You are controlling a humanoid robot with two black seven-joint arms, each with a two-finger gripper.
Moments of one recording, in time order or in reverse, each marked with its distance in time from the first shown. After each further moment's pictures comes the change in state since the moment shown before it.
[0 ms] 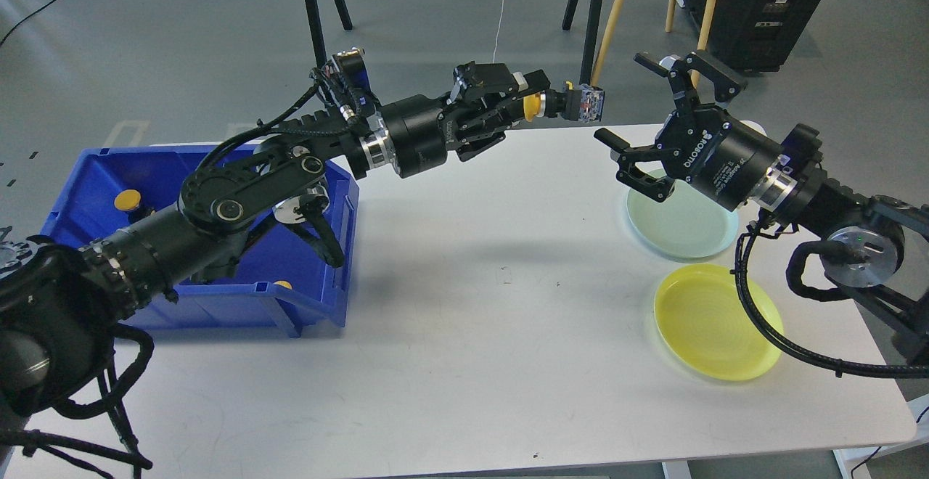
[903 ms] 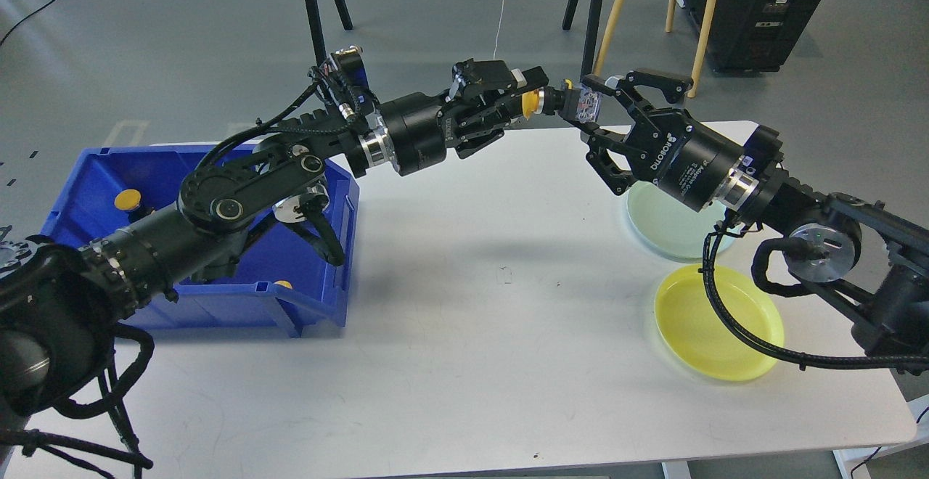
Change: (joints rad) left arm 0.000 -0.006 -0.011 0.000 -0.001 0.008 0.000; right arm 0.022 0.083 -0.019 -0.071 -0.008 0.003 -0.002
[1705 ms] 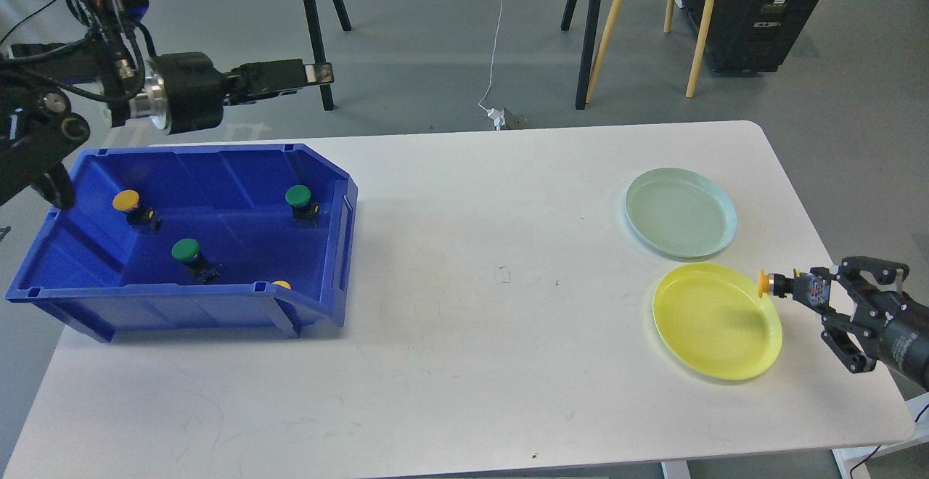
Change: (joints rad) left arm -0.050 0.596 -0.005 -0.134 0.730 -0.008 0.000; right arm -0.576 -0.465 0.074 0.045 -0.007 -0.226 -0.050
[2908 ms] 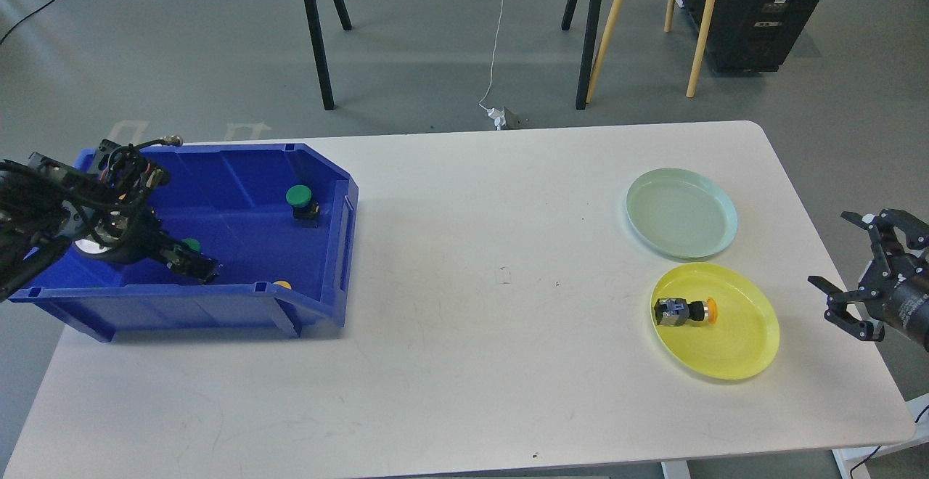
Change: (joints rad) left arm 0.082 -0.132 0.375 0.346 0.490 0.000 0.000; right arm -0.025 0.058 0.205 -0.028 0.056 0.016 -0.049
